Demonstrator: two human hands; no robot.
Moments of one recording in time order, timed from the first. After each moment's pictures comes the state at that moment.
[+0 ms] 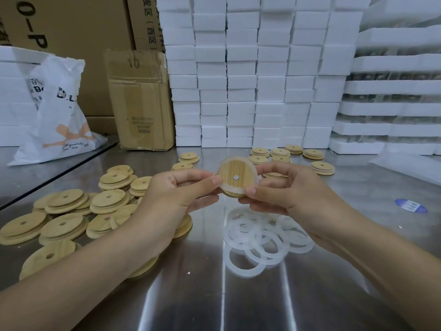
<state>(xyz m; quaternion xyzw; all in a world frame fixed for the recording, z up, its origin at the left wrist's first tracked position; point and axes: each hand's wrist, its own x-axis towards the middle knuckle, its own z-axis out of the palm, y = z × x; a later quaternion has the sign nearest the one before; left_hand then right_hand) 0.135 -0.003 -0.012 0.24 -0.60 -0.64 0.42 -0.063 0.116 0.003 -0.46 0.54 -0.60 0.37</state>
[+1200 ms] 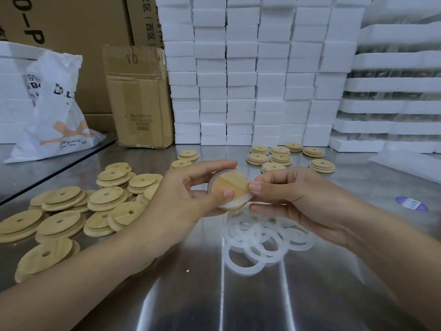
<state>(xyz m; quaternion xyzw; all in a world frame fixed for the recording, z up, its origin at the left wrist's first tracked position) 0.130 0.006 -0.018 0.17 -0.72 -0.54 0.39 -0.070 0.119 0.008 -0.44 0.52 -0.55 0.49</state>
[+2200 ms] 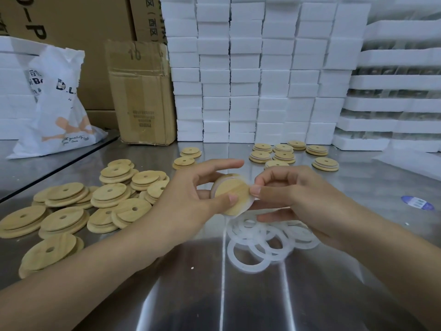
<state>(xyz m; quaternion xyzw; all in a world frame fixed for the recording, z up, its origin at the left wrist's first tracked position) 0.132 0.001 -0.021 0.18 -0.77 -0.48 0.38 -0.059 0.119 0.004 -0.48 0.59 -0.52 0.39</state>
